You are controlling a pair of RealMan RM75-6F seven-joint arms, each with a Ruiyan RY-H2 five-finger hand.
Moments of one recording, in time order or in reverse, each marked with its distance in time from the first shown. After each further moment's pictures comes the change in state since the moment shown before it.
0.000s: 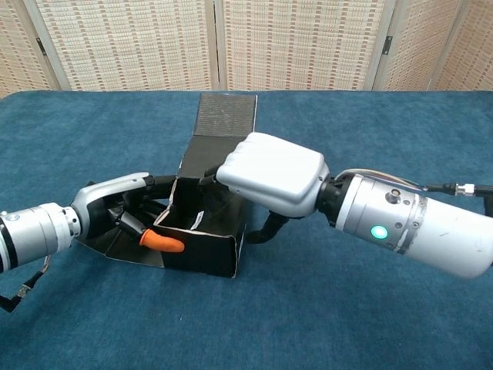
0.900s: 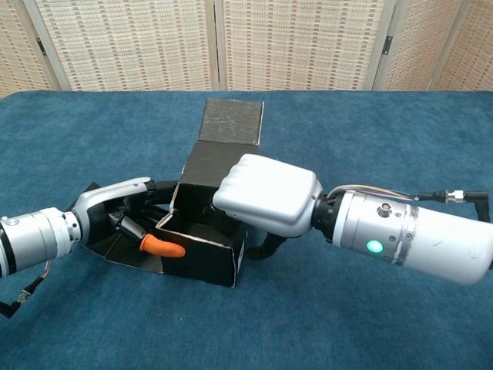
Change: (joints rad) left arm 0.003 -0.004 0.010 0.011 0.019 0.001 -0.050; right arm 0.022 -0.001 -0.033 0.003 -0.015 -0.074 -0.008
